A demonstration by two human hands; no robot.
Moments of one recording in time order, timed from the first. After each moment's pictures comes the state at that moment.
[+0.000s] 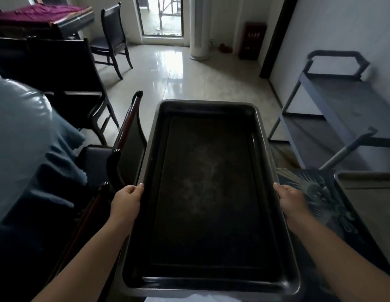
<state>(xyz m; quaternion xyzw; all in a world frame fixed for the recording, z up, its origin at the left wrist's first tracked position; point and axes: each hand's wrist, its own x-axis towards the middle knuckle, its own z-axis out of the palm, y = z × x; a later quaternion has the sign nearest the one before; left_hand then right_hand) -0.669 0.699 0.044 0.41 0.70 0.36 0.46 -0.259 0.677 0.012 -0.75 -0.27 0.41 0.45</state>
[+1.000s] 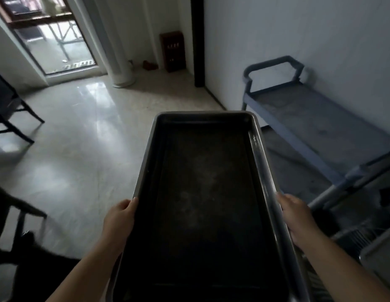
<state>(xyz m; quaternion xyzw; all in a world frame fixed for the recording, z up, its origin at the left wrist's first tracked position) -0.453 1.198 0.061 0.60 0.64 0.23 0.41 -0.092 1.002 0.025 -0.79 -0.11 0.31 0.52</state>
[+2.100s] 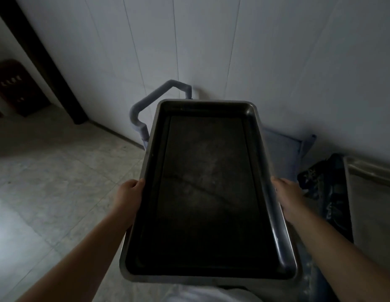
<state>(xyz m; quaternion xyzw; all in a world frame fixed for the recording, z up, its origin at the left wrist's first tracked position) 0.046 1.478 0.036 0.76 0.41 0.08 0.50 0.217 1.098 0.015 -0.81 0.15 0.08 0.56</state>
